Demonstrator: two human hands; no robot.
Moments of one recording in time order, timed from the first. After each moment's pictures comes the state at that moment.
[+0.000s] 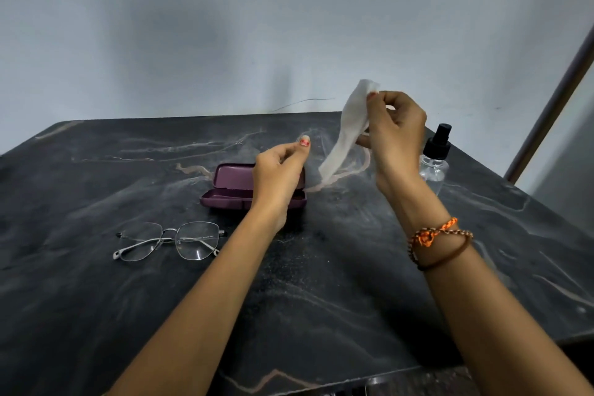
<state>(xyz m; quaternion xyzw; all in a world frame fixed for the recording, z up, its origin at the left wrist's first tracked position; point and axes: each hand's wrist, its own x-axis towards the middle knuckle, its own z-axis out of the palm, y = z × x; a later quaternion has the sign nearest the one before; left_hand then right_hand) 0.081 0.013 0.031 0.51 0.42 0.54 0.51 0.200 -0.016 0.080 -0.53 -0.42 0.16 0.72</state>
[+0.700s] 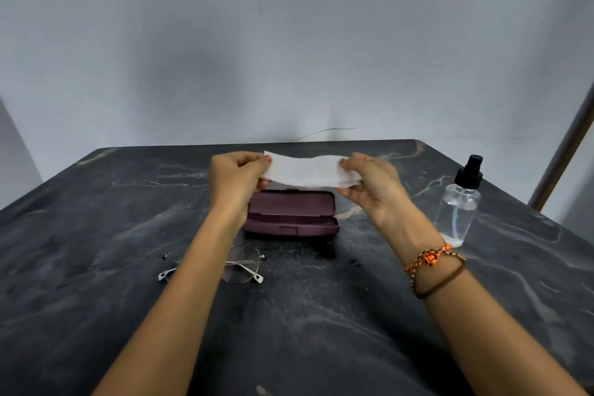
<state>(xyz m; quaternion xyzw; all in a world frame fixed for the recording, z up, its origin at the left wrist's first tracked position) -0.008 0.041 0.059 0.49 0.47 0.60 0.42 0.163 0.009 0.062 -0.46 -0.32 0.48 0.67</state>
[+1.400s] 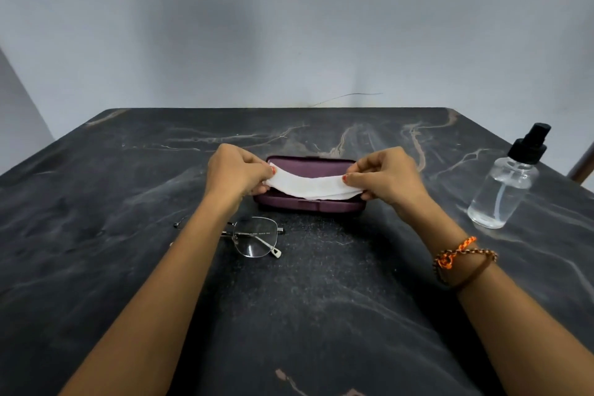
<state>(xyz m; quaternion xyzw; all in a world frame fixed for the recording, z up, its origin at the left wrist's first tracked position) -0.038 0.061 0.018 0.55 0.59 0.46 0.37 0.166 0.019 0.024 -0.66 -0.58 0.23 0.42</state>
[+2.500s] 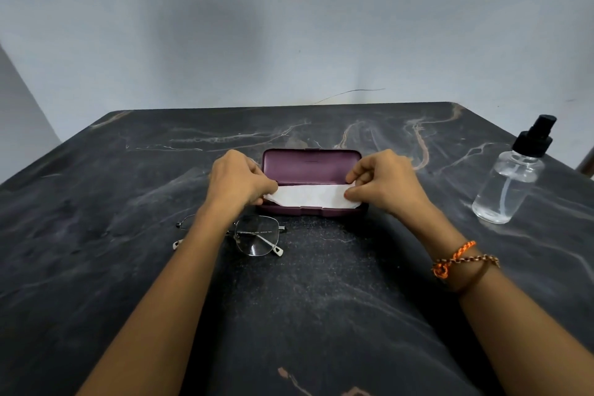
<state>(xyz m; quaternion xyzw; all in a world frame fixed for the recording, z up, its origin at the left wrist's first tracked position) -0.037 0.046 0.022 0.61 0.66 0.35 0.27 0.159 0.011 0.022 -0.68 -0.65 0.13 0.32</state>
